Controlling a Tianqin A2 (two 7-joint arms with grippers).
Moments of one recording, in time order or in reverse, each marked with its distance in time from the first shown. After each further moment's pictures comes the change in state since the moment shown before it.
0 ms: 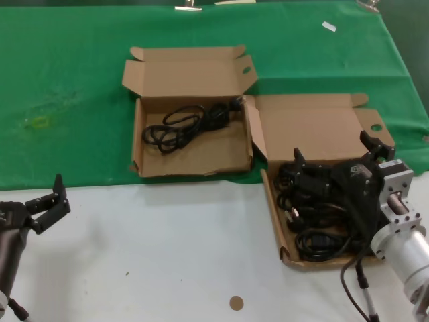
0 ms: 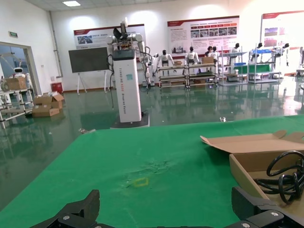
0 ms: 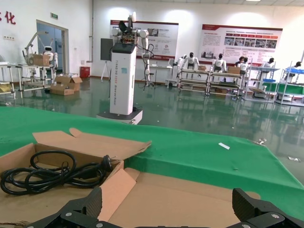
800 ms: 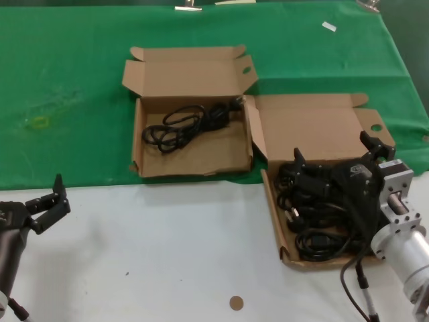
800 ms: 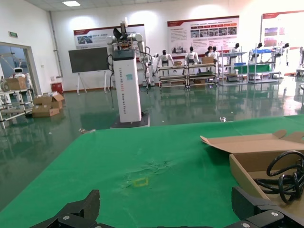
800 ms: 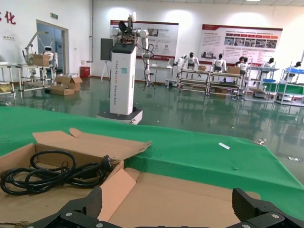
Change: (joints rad) left arm 0.000 0.000 0.000 0.000 0.000 0.000 0.001; right arm 0.000 0.000 0.000 0.000 0.000 0.000 0.000
